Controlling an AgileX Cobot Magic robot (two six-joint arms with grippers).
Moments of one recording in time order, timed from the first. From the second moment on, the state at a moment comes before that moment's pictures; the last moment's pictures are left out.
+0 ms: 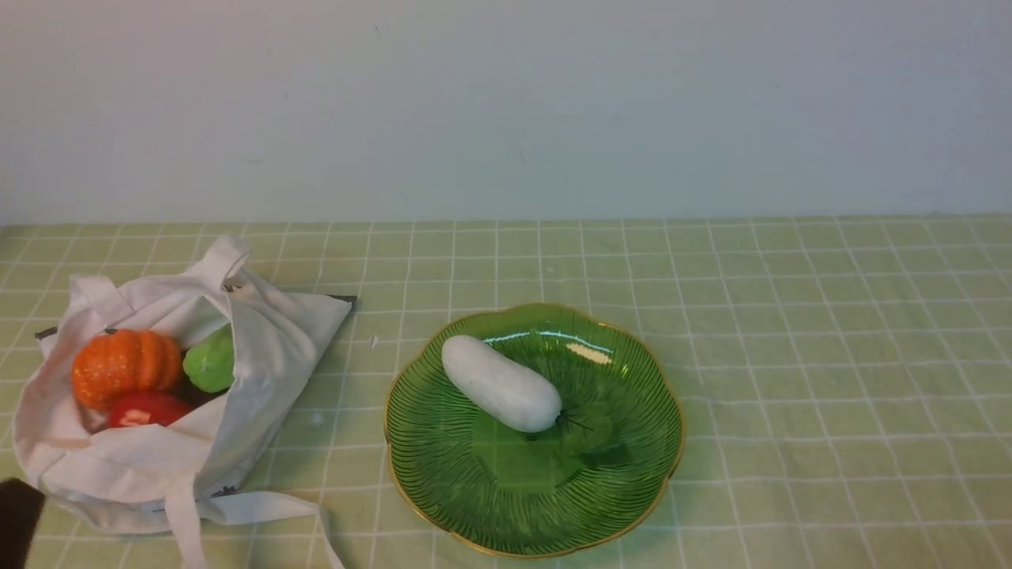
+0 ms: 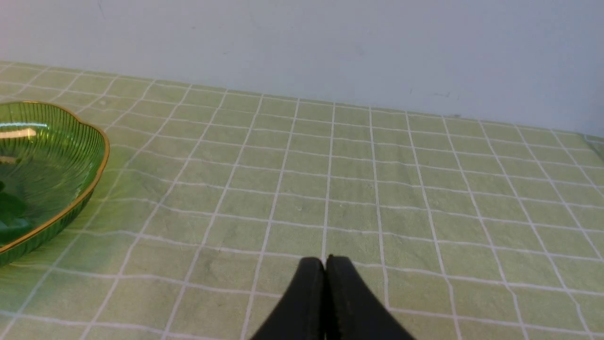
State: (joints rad) right arm 0.05 -0.01 0.02 -0.03 0.37 -0.06; left arm -0.07 -0.01 0.03 -0.48 -0.04 -0.12
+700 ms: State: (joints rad) right arm 0.05 -0.01 0.02 -0.03 0.37 -0.06; left arm -0.07 0.71 -0.74 -0.30 0.76 0.15
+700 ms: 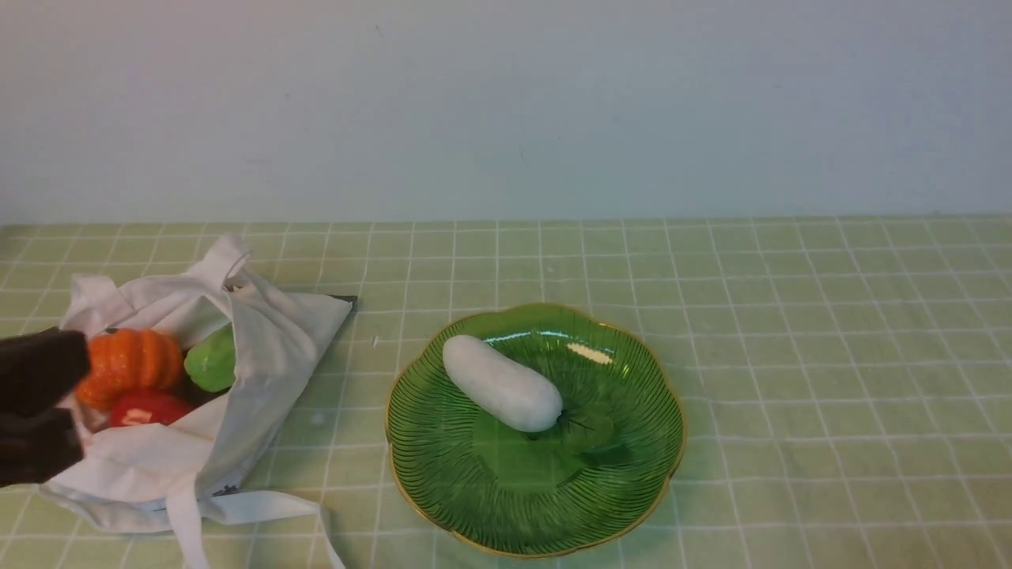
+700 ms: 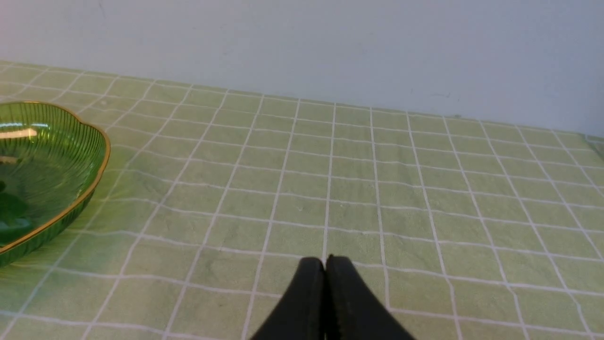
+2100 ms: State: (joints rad) right arm 0.05 -0.01 0.02 -0.03 0.37 -0.06; left arm 0.07 1.68 -1.07 -0.33 0.65 0.20
